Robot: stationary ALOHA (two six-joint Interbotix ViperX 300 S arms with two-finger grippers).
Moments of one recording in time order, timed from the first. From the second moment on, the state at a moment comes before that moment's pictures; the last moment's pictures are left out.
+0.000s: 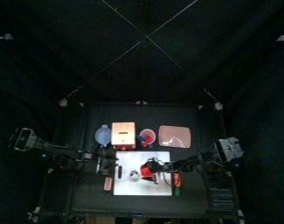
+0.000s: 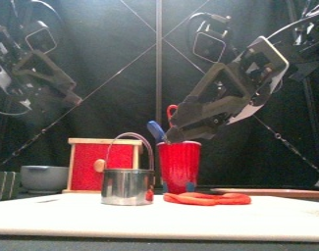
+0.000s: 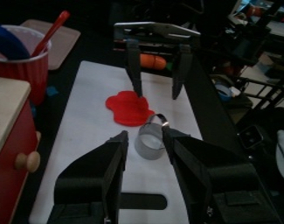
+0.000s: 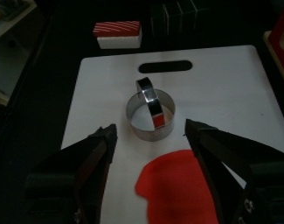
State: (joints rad) left arm -0.15 -0.38 1.27 -0.14 -0.63 -0.17; right arm 0.19 0.14 0.78 0.13 -0.51 0.02
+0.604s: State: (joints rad) left arm -0.15 -0.35 1.27 -0.15 -0.64 -0.17; right arm 0.16 0.23 0.71 0.10 -0.51 0.02
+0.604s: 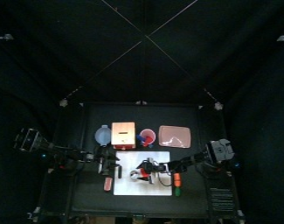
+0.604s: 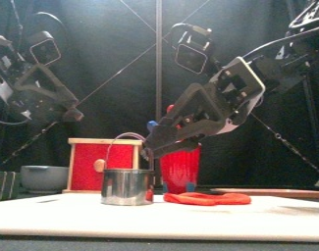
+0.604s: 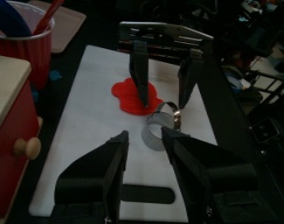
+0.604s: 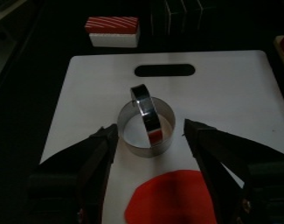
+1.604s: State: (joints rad) left arm -0.15 -0.35 1.27 -0.15 -0.64 -0.17; right arm 0.16 0.27 0.67 0.11 -0.47 0.03
